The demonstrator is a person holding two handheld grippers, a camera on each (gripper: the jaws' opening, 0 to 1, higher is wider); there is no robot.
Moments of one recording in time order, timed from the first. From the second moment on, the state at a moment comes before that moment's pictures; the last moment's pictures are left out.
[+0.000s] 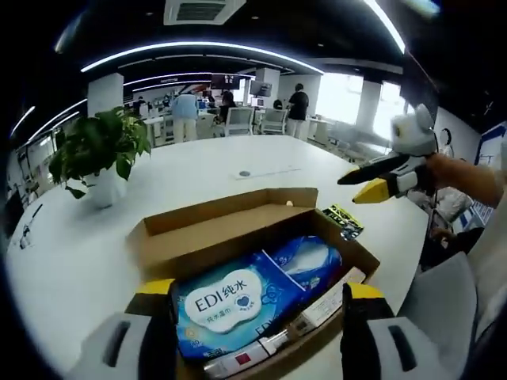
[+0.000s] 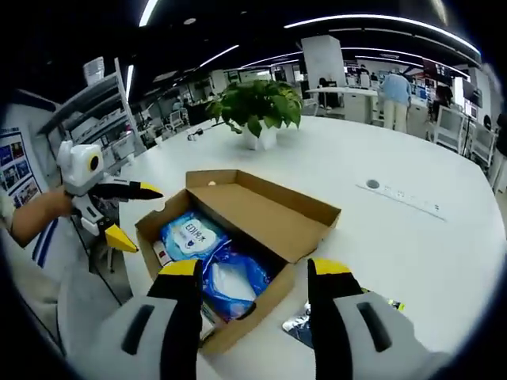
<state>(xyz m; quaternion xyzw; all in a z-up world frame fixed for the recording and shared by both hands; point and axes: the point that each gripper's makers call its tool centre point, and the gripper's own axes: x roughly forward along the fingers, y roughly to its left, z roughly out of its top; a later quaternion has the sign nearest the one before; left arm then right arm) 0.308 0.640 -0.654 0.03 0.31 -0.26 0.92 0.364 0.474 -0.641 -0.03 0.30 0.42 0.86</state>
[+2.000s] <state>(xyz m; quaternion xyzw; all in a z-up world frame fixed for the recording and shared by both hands) 0.266 0.682 -0.656 0.02 0.29 -0.23 0.93 0.365 0.601 -0.747 -0.01 0.44 0.45 0.77</state>
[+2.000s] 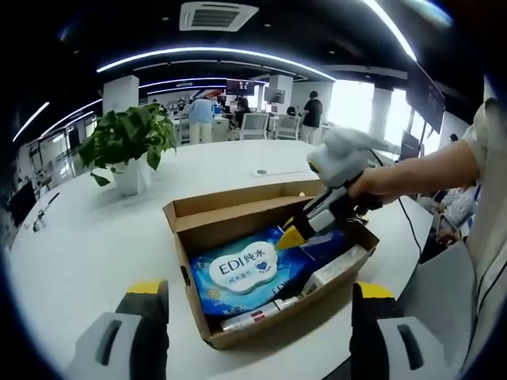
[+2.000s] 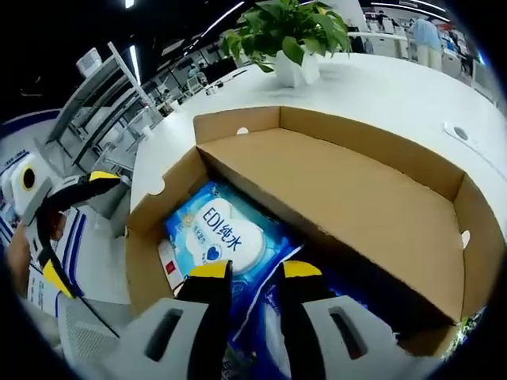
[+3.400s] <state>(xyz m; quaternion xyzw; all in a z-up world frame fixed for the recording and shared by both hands) 0.319 0.657 -0.689 0.02 0.36 -0.25 0.90 0.368 0.524 -0.703 -0.04 0.38 0.41 0.83</state>
